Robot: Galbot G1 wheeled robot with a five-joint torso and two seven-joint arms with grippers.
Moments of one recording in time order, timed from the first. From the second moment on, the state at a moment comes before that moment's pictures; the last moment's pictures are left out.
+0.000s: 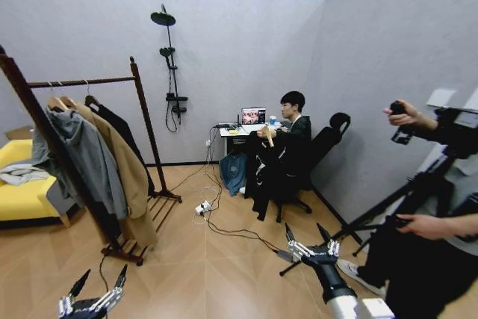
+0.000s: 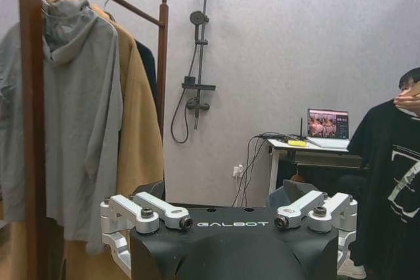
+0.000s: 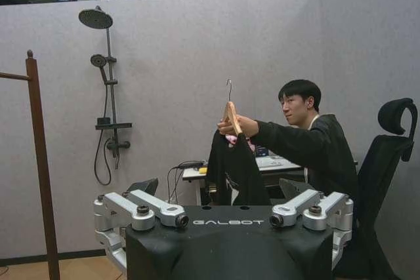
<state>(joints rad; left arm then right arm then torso) 1.94 -1.35 -0.90 -2.27 -0.51 -0.14 0.14 -1.74 1.38 0.59 2.43 0.26 -0.03 0.11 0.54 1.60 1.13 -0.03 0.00</state>
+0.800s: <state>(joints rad) 1.94 -1.35 -0.90 -2.27 -0.51 -0.14 0.13 -1.73 1.36 0.63 2.50 0.26 -0.02 0.19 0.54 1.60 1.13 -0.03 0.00</state>
